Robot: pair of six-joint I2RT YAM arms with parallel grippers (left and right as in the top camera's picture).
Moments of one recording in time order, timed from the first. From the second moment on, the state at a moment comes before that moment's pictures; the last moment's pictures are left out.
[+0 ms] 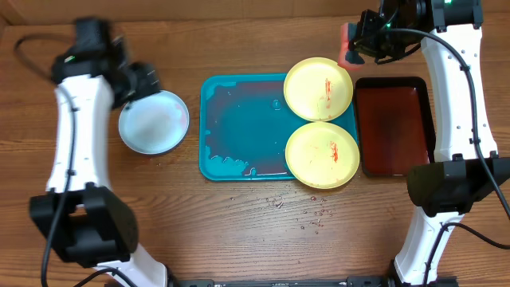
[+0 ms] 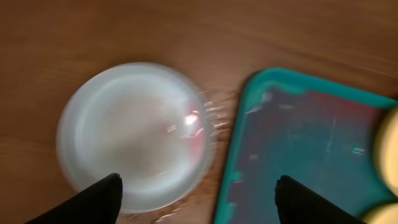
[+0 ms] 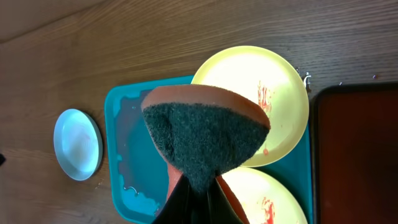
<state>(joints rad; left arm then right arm) 0.10 1.84 1.76 -1.05 0.10 -0.22 0.07 2.13 2.42 -1.41 -0.37 0.28</state>
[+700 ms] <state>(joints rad) -0.39 2.33 1.99 -0.72 0.24 -0.24 0.07 2.13 2.42 -1.44 -0.37 0.28</state>
